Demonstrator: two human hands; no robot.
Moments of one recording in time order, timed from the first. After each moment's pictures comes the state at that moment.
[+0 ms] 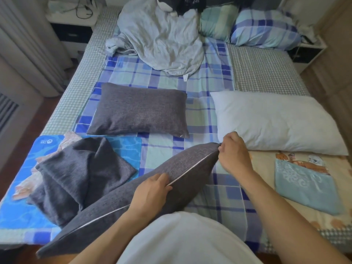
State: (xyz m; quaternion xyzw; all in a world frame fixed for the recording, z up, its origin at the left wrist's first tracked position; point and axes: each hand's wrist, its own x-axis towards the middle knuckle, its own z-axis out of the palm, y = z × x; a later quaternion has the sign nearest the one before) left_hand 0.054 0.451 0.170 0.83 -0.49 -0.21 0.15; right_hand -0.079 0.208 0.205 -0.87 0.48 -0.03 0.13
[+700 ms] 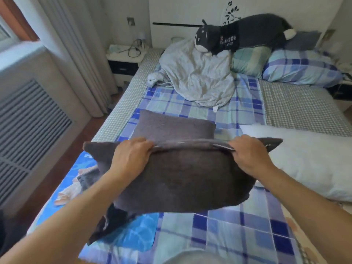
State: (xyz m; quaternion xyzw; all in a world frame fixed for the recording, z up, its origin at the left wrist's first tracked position) left_hand 0.221 0.460 0.285 0.86 -0.48 0.12 0.10; right_hand 0.008 0.169 0.267 -0.97 0.21 -0.12 -0.01
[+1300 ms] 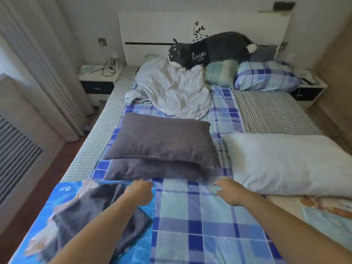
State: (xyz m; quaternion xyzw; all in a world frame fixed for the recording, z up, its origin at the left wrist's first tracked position) left_hand 0.250 0.393 0.170 0.86 -0.42 -0.28 -0.11; right_hand -0.009 0.164 0.182 -0.89 0.33 0.21 0.24
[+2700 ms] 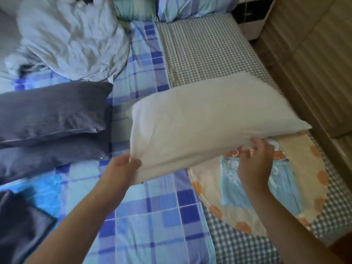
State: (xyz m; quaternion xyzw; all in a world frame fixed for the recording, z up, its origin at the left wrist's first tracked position) left_hand -0.077 0.105 0.175 0.72 -0.19 -0.48 0.46; right_hand -0.350 -0.067 0.111 -0.61 0.68 -0.31 0.27
